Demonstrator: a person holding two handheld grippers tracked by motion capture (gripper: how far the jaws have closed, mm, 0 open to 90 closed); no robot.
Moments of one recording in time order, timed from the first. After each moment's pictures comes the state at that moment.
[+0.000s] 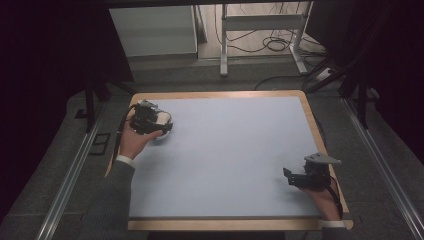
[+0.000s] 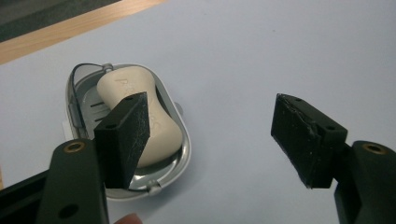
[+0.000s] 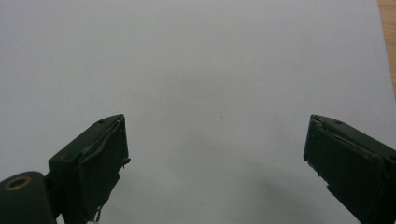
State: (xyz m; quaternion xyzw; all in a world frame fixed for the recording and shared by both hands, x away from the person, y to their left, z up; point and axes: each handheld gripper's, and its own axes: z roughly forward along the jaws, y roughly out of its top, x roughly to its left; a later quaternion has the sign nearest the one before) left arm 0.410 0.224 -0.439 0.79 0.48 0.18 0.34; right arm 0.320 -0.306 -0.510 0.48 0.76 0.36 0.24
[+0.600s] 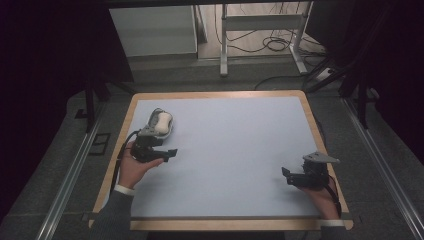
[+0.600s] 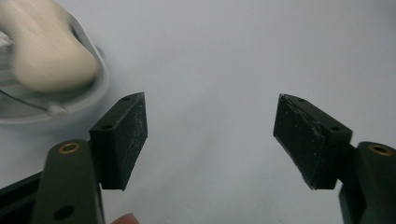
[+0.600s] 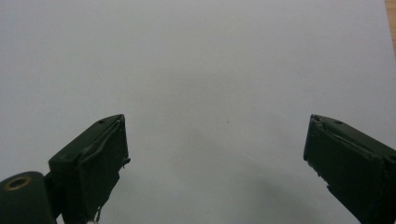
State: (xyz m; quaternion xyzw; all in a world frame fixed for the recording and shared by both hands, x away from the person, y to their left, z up) left arm 0.346 0.214 -0.477 0.80 0.44 0.13 0.38; right arm 0.322 -0.303 -0.509 0.48 0.76 0.36 0.24
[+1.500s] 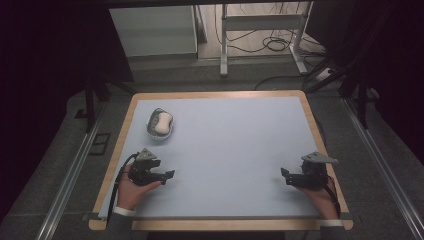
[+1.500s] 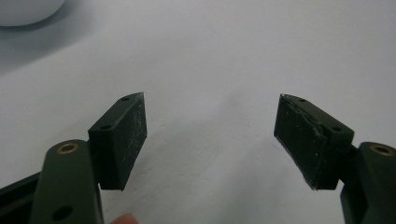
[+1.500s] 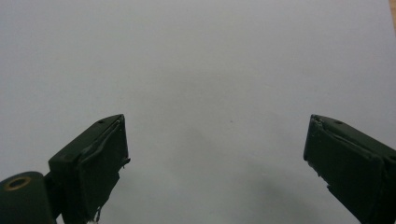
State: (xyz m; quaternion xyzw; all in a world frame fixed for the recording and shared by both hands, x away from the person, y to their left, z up) left arm 0.303 0.219 -0.525 0.80 0.46 0.12 0.37; right arm 0.321 -0.299 -0.510 0.47 0.77 0.36 0.24
